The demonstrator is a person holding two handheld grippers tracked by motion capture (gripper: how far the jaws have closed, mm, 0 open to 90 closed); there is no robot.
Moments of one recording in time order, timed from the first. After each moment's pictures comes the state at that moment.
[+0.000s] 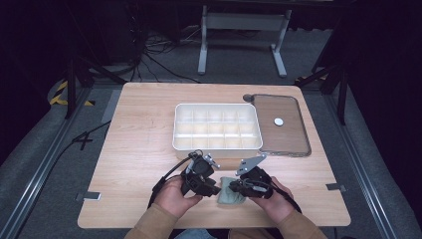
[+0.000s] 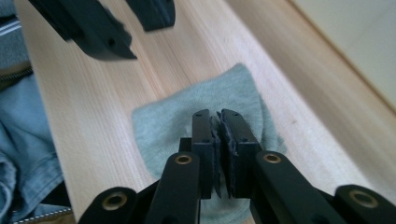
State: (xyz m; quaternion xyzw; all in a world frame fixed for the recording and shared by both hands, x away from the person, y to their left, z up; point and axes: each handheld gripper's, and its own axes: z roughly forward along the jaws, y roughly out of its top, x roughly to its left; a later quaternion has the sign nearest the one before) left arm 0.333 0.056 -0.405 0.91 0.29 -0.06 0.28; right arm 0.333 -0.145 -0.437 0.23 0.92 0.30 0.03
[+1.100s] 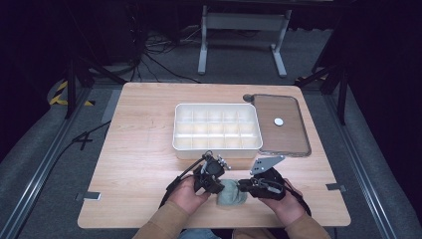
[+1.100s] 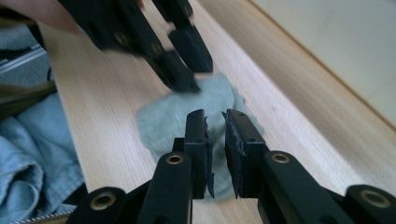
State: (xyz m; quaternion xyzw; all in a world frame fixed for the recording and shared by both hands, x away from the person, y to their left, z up) left arm 0.347 0.028 -0.433 0.93 0.29 -0.01 0.22; right arm 0.325 -0.177 -0.426 0.25 0.90 0.35 0.03
